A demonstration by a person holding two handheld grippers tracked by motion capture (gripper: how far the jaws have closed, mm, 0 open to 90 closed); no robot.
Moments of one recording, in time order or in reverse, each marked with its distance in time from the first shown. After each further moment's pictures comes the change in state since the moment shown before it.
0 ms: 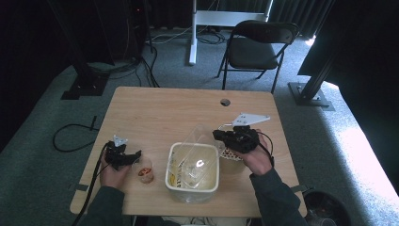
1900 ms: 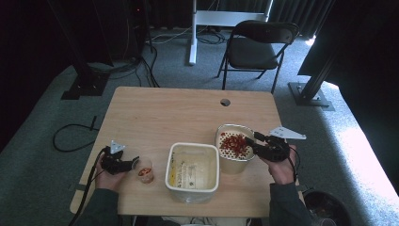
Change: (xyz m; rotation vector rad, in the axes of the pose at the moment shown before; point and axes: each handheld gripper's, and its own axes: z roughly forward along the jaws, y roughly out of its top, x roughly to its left) left arm 0.000 -0.020 -0.022 -0.005 -0.055 0.074; right arm -0.064 -0.087 -0.042 -0.098 -0.273 0.183
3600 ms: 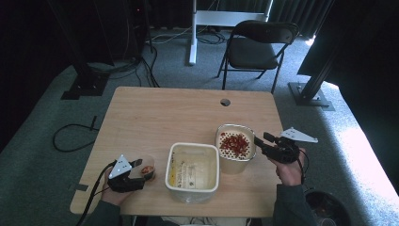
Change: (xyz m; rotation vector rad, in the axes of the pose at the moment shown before) left arm -0.061 -0.008 -0.053 -0.252 -0.316 0.175; right arm -0.018 -0.007 -0.016 -0.033 -0.035 0.047
